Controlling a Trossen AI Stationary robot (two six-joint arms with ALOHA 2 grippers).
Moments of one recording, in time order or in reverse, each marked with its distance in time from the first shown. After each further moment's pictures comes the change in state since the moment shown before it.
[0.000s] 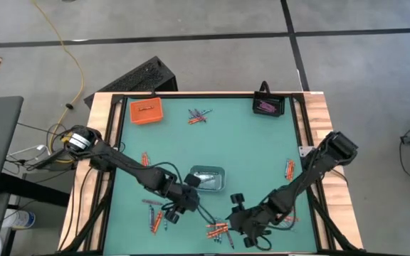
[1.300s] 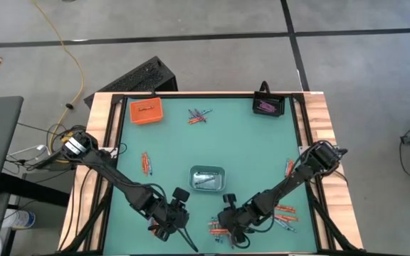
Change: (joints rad) left arm -0.196 0.002 0.000 -0.028 -0.168 -0.207; right arm -0.073 0.204 0.052 0.022 -0.063 0.056
